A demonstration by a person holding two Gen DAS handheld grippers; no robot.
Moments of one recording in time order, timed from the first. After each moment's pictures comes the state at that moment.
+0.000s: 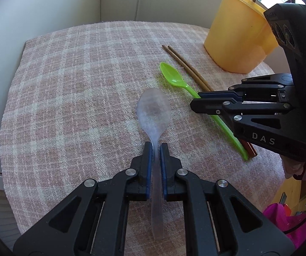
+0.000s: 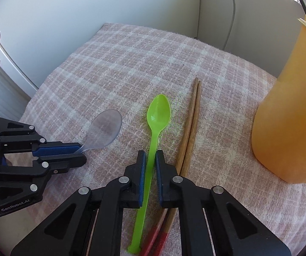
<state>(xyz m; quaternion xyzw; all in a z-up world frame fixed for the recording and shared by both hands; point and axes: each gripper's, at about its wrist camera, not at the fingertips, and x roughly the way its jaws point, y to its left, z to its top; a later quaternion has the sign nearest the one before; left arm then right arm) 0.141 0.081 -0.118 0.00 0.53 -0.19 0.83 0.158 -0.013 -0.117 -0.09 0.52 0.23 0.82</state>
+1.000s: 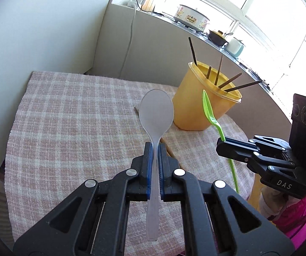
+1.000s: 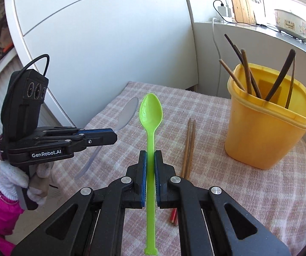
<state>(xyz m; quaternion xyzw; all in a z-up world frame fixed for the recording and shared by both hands) 0.107 0.094 -0.023 -0.12 0.41 -0.23 0.88 0.072 -0.072 -0.021 0.00 0.37 0.28 0.88</state>
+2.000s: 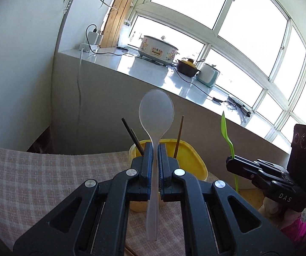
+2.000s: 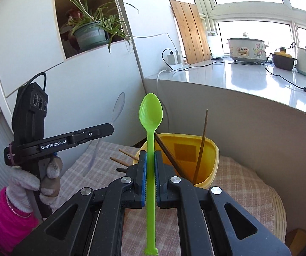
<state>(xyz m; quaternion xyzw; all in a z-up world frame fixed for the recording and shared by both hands) 0.217 -0.009 0.058 -0.13 0.30 -0.30 0.90 0.100 -0.195 0.056 0.06 0.26 0.19 0.94</state>
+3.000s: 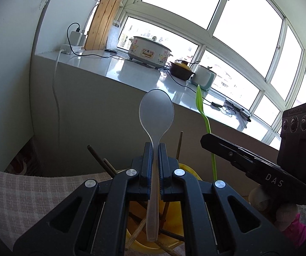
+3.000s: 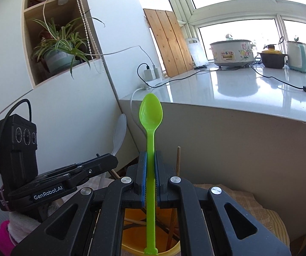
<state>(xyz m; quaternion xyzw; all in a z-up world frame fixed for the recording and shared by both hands) 0.263 -0.059 0.037 -0.13 0.27 -0.32 0.90 0.177 -0.226 0.050 0.11 0.22 0.14 0.96</state>
